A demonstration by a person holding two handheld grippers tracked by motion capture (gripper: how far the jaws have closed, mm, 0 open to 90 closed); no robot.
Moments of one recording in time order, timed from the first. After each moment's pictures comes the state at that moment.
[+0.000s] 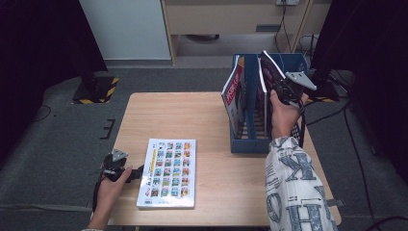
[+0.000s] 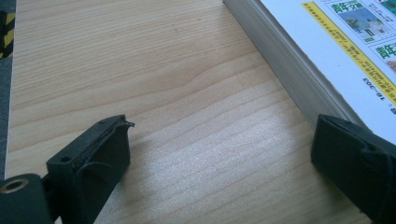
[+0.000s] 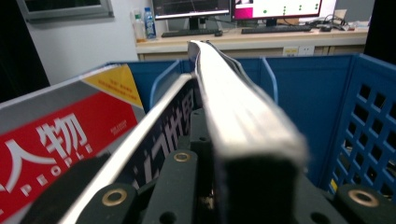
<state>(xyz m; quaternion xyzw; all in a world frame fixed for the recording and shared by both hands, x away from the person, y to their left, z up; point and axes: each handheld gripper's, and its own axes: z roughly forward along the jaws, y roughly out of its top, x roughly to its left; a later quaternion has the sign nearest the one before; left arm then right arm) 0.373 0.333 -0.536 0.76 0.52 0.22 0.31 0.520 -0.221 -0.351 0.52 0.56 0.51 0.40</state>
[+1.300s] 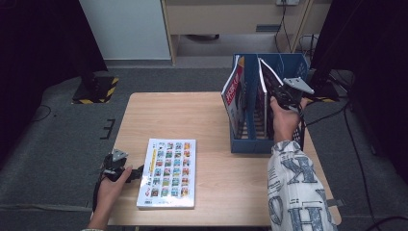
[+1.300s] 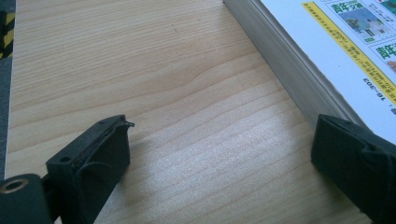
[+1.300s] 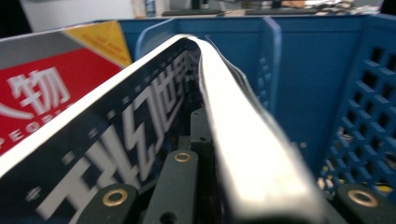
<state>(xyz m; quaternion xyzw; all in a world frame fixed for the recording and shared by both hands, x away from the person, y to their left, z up) 0.373 0.333 -0.536 0.76 0.52 0.22 0.31 0.521 -0.226 -0.372 0.52 0.59 0.49 0.39</state>
